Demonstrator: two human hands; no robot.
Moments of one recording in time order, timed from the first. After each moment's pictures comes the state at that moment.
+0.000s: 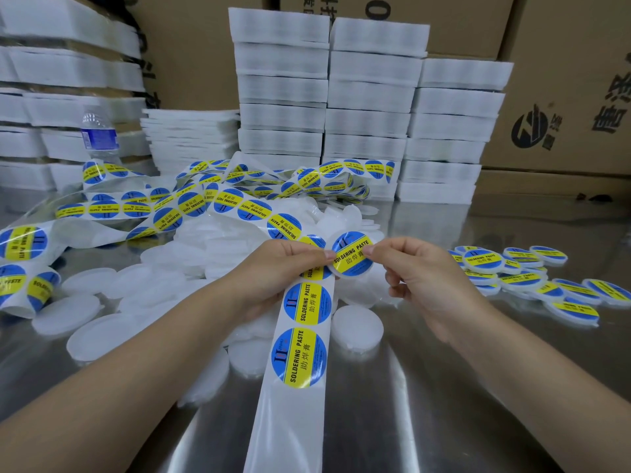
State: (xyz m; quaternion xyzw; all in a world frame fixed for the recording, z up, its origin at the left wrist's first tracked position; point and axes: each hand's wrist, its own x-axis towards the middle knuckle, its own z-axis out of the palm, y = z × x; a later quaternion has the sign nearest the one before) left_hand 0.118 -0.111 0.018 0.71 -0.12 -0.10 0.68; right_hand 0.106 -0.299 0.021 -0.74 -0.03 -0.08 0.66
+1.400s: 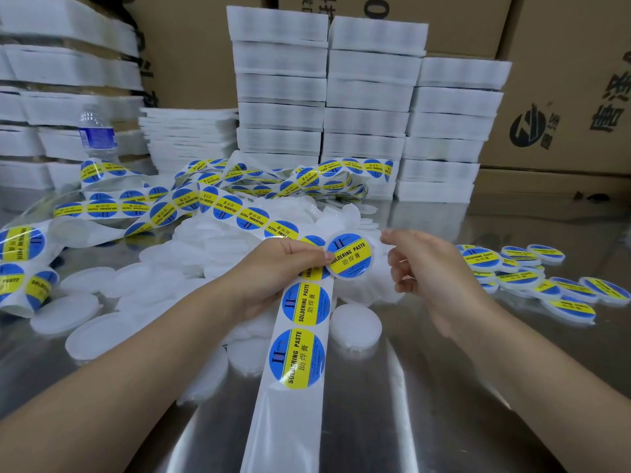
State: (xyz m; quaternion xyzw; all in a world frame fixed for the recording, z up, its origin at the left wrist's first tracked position) left_hand 0.119 -0.110 0.018 0.72 -0.12 -0.10 0.68; right_hand 0.103 -0.301 0.029 -0.72 0.00 -0.10 0.68
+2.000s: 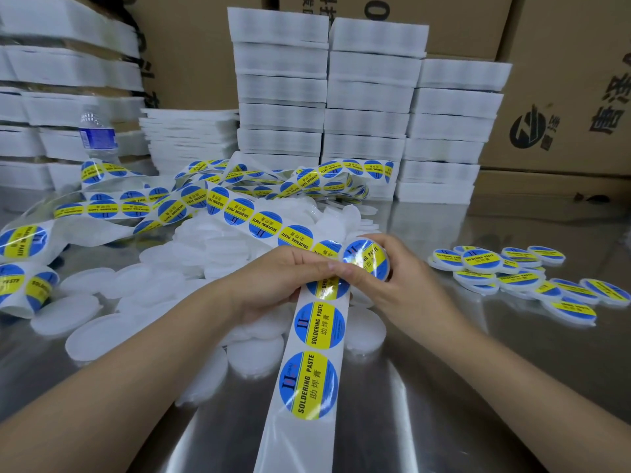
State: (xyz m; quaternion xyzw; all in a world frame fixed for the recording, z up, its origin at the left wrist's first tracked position) left_hand 0.120 -0.109 0.014 0.73 -0.19 -0.15 0.64; right_hand 0.095 -0.286 0.012 -0.81 -0.18 -0.16 0.54
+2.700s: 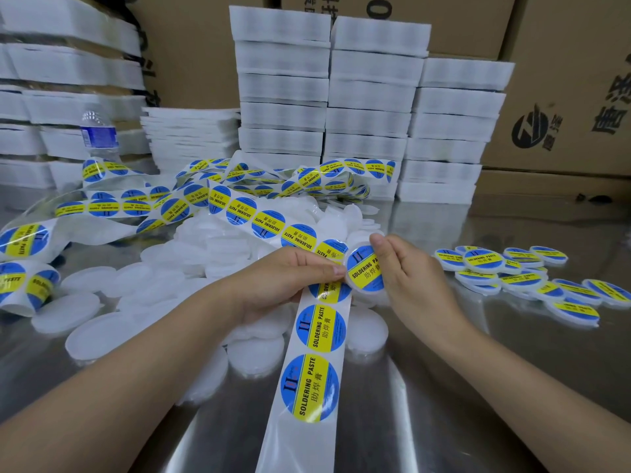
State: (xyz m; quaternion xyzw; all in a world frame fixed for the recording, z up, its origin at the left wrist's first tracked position) left_hand 0.121 -0.109 0.011 0.73 -0.21 -0.16 0.63; right_hand 0.107 -0.292 0.006 -0.84 -0.13 -0.23 0.47
